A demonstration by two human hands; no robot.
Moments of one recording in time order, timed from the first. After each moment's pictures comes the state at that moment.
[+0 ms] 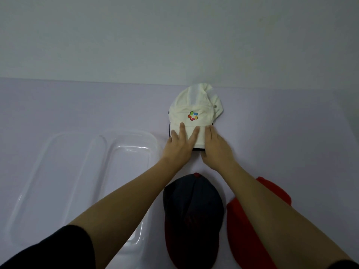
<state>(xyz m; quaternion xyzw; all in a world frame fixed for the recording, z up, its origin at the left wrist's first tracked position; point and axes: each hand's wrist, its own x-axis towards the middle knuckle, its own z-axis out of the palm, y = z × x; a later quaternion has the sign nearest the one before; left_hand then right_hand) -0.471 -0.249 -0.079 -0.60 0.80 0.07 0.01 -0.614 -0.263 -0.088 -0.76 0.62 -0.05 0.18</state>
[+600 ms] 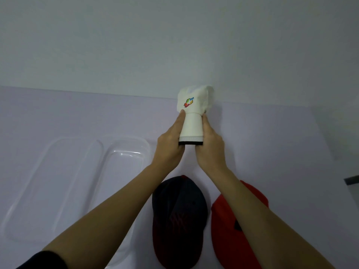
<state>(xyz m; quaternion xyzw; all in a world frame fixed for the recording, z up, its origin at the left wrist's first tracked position) -0.487 -0.222 0.012 -0.58 0.69 0.19 -0.39 -0.609 -0.233 0.020 -0.69 0.60 -0.33 0.22</state>
